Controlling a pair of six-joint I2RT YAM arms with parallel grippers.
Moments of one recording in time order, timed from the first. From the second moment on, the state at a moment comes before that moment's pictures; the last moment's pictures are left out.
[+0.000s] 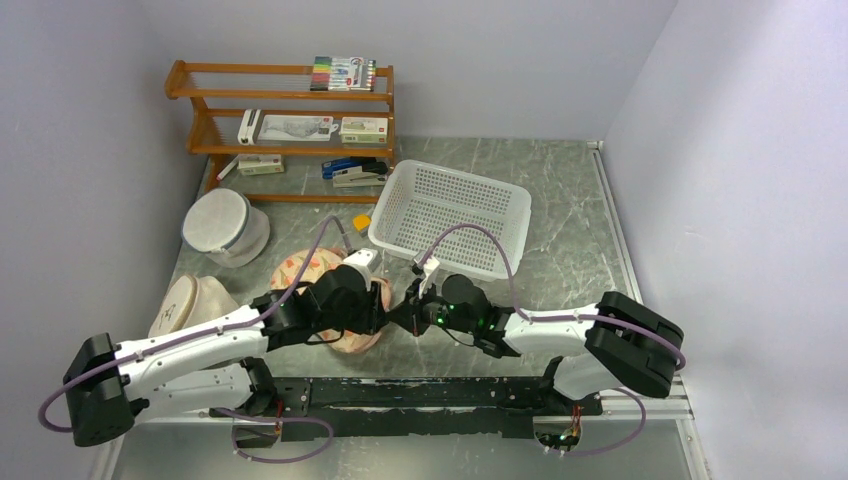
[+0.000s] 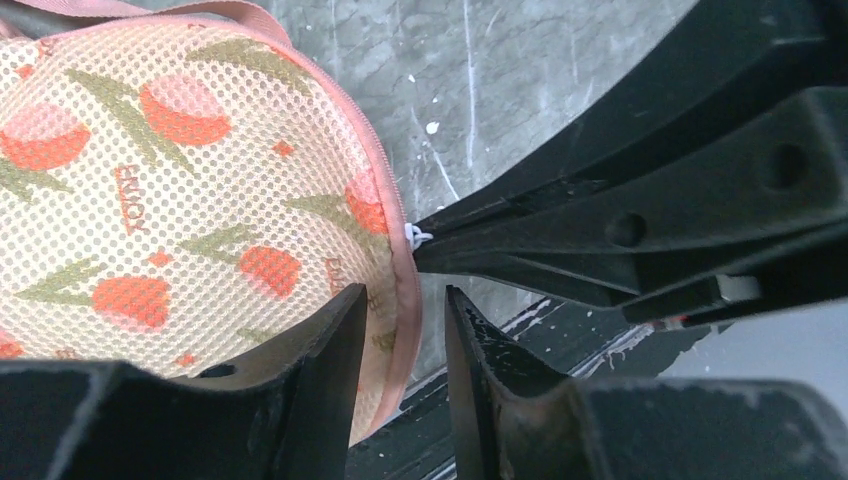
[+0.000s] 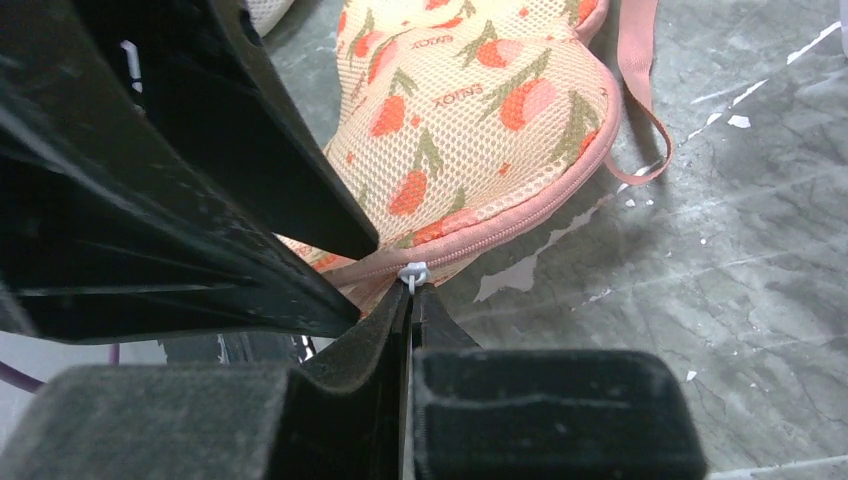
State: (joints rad) left arm -1.03 0.97 0.63 -0.39 -0.14 -0.68; right arm 1.05 1.37 0.41 0.65 -0.13 0.44
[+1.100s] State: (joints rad) left arm -1.03 0.92 0.50 -0.44 -0.18 -0.77; right arm 1.00 1.46 0.51 0.48 0.01 0.43
